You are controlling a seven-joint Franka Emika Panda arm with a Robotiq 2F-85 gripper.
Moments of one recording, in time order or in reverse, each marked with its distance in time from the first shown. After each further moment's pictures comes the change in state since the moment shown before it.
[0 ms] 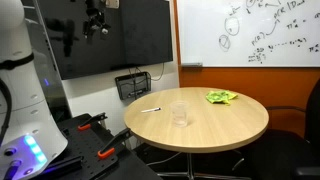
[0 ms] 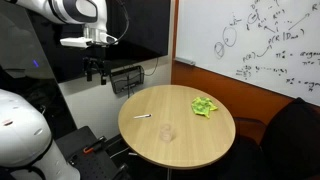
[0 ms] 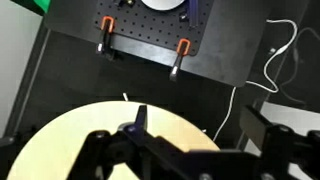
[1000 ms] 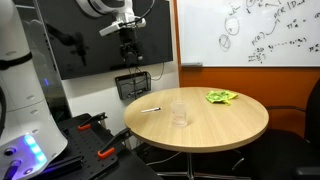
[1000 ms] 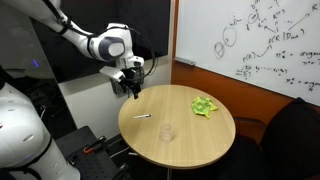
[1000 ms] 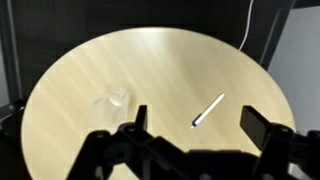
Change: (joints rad) arm -0.141 0.317 -0.042 -0.115 -0.070 0.745 0.066
